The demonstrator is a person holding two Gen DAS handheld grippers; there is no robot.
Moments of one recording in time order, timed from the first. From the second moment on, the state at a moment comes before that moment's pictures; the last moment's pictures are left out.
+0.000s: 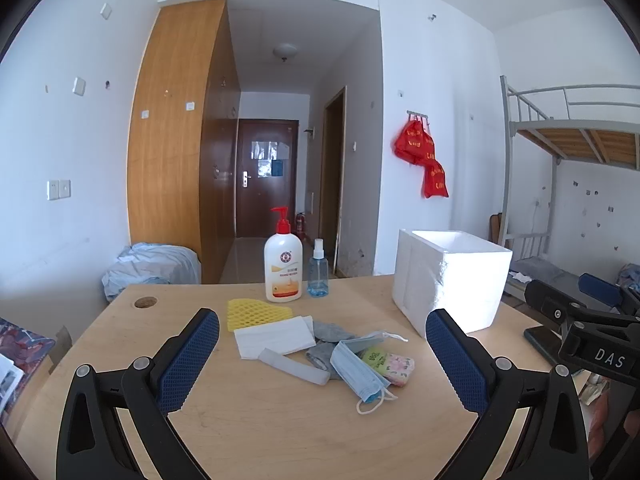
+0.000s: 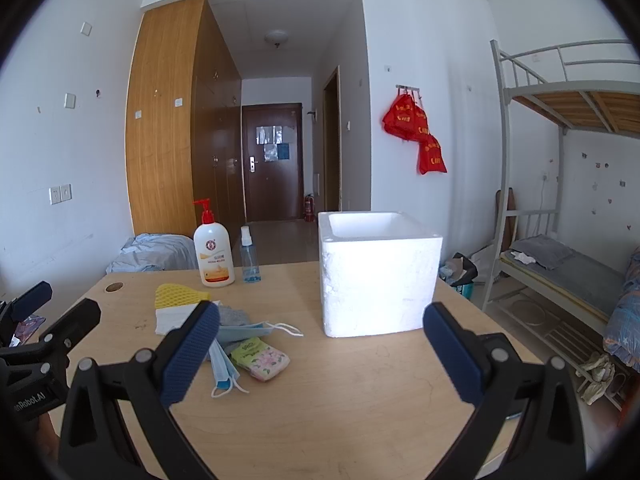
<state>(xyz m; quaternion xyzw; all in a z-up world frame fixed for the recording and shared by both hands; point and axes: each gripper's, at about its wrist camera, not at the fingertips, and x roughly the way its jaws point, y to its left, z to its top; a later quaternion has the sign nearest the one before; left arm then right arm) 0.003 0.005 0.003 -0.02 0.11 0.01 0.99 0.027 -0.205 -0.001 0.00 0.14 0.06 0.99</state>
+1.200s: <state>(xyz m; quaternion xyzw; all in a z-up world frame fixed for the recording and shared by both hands) 0.004 0.002 0.003 -0.02 0.11 0.01 0.99 0.032 -0.205 -0.005 0.00 0.14 0.06 0.99</state>
